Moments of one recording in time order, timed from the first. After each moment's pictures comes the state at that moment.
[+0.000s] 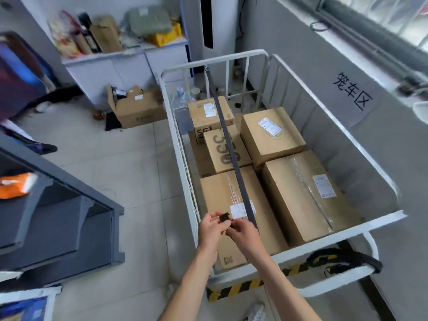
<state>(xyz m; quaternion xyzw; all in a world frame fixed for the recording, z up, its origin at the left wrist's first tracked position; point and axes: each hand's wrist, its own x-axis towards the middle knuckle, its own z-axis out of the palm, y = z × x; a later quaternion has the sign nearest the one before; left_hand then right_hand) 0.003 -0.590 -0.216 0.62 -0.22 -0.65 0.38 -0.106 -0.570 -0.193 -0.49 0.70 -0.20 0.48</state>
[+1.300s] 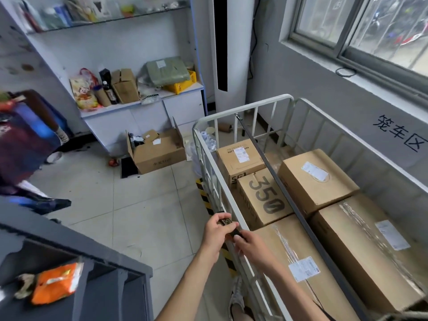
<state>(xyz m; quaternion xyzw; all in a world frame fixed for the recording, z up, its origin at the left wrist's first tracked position) 0.241 -0.866 -0.172 0.56 -0.32 -0.68 0.34 0.116 -0.810 -0.158 -0.47 0.68 -0.24 0.51</state>
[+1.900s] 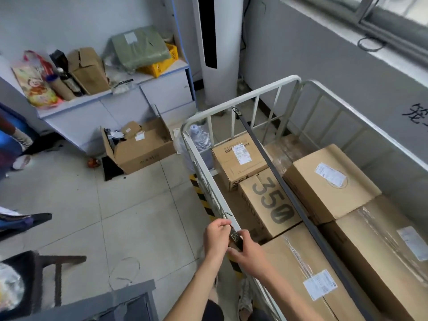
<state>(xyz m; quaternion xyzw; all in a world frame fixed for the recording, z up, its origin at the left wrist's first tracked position) 0.218 -1.059 -0.230 0.69 -0.40 -0.56 0.21 0.116 -0.994 -0.219 -0.49 0.74 -0.10 0.46</state>
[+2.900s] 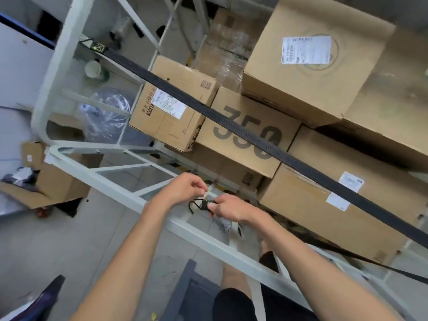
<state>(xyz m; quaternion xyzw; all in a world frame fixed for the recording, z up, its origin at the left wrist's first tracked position) 0.099 -1.293 -0.385 0.36 -0.73 -0.43 -0.38 0.023 -1.128 -0.418 -0.26 0.64 -0.20 0.69</state>
